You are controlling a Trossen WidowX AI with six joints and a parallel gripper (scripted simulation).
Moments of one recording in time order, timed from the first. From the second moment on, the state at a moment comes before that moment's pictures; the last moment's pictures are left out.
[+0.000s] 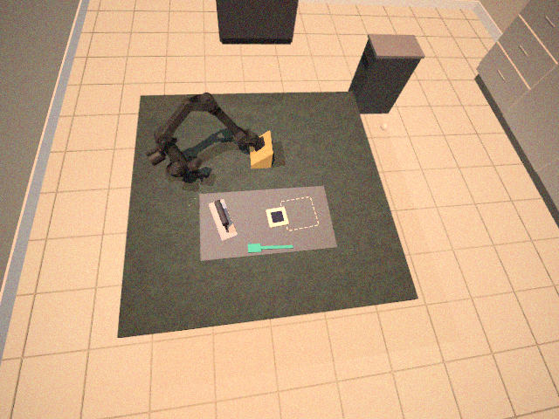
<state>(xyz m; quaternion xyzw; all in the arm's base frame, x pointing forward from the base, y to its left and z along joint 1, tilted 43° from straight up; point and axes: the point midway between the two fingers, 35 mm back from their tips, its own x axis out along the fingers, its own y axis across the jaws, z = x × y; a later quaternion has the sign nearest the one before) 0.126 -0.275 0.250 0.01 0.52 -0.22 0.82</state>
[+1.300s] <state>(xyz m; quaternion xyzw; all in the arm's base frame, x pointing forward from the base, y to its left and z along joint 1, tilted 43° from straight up) 0.348 -0.172 0.208 -0.28 0.70 -0.20 0.63</state>
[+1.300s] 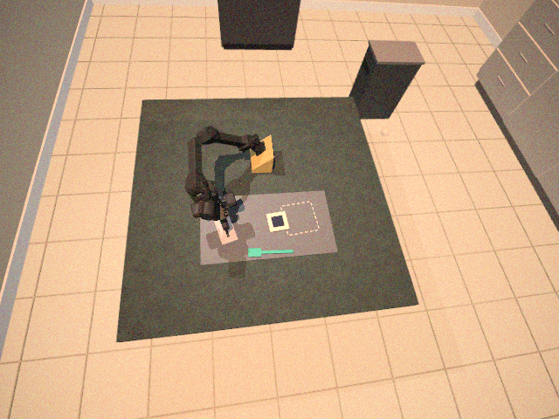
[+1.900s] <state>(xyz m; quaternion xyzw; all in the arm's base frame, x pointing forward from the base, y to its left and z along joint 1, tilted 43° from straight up) 0.364 -0.162 0.197 -0.31 0.69 -0.20 0.62</state>
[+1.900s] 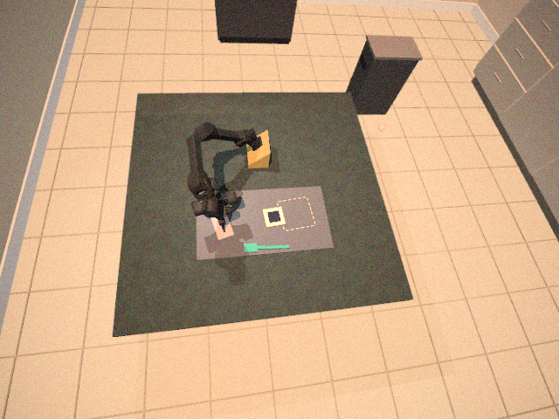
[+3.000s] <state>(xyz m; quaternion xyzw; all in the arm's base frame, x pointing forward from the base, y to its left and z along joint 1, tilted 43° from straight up) 0.361 -0.182 0.173 -0.31 0.70 -0.20 0.62</state>
